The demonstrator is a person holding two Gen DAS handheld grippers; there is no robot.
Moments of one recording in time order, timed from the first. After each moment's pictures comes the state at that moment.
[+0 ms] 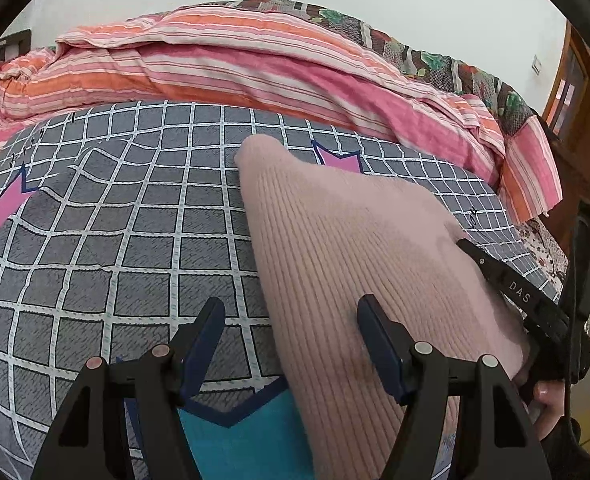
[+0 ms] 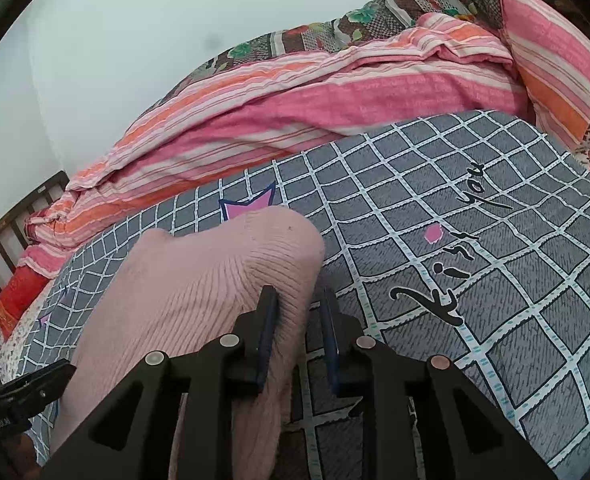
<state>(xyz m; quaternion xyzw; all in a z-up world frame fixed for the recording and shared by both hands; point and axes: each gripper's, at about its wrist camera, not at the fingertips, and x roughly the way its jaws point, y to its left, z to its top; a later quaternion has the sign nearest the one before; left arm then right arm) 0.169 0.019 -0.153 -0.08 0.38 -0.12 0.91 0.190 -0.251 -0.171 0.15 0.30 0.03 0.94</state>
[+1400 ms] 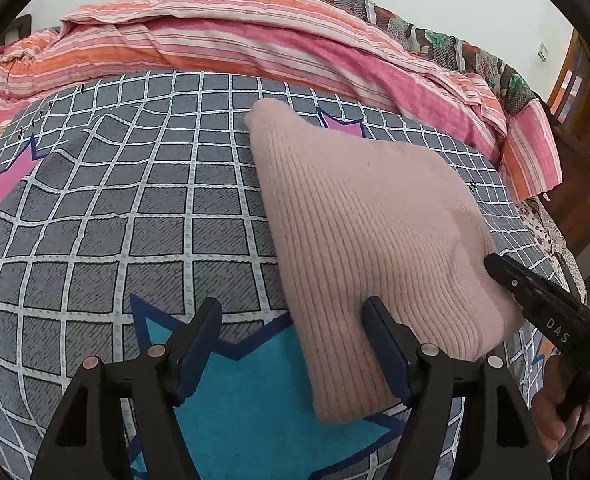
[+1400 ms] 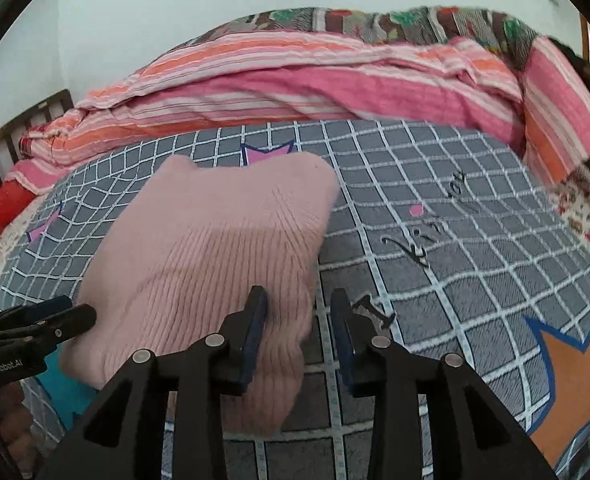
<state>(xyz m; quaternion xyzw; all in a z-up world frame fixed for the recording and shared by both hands) 0.146 0.030 -0.159 -0.08 0.43 -0.13 0.89 0.135 -0.220 -0.144 0.04 0.37 0.03 0.93</state>
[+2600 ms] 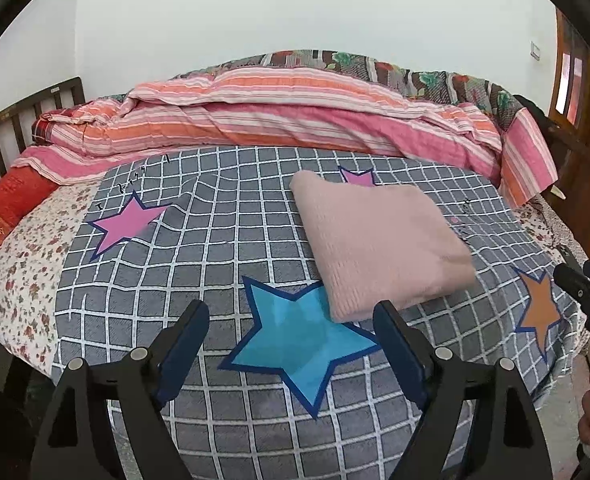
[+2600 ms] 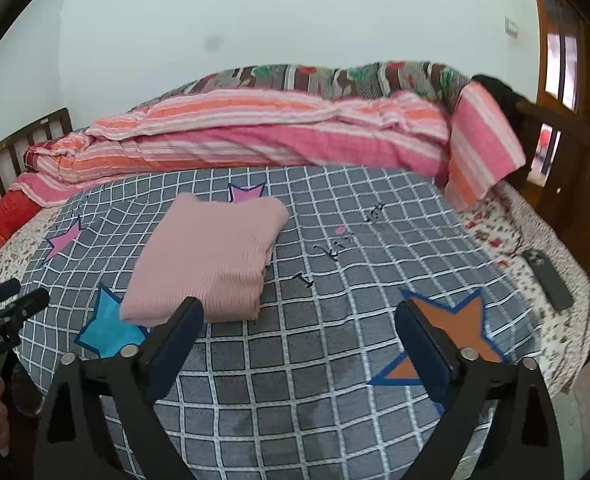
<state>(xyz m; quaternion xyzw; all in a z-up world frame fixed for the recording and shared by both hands) 0.016 0.050 -0.055 -0.01 0.35 -0.04 0.94 -0.005 -0.238 -0.039 -0.01 0.32 -0.03 0.95</state>
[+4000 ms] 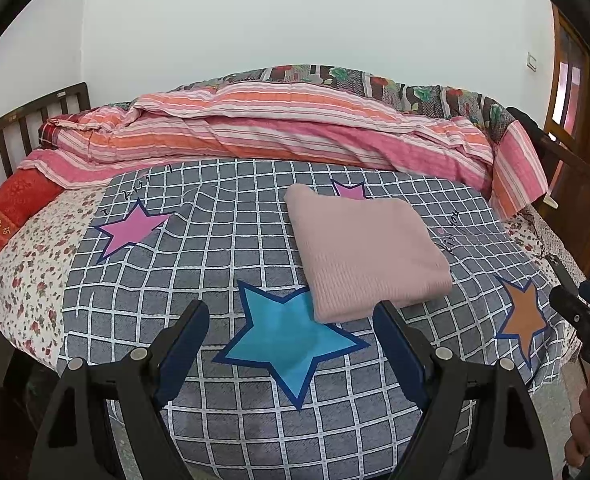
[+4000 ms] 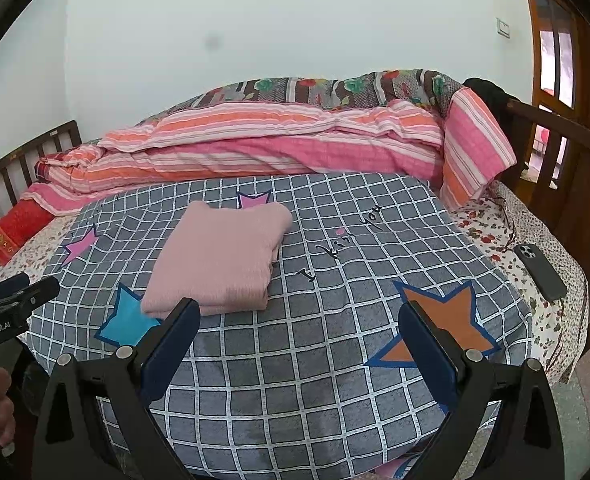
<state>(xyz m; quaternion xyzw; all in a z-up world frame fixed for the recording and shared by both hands) -0.008 0.038 -0.036 -0.02 0.34 -0.03 0.94 -0.036 -0.243 -0.027 0.02 0.31 -0.01 0.95</state>
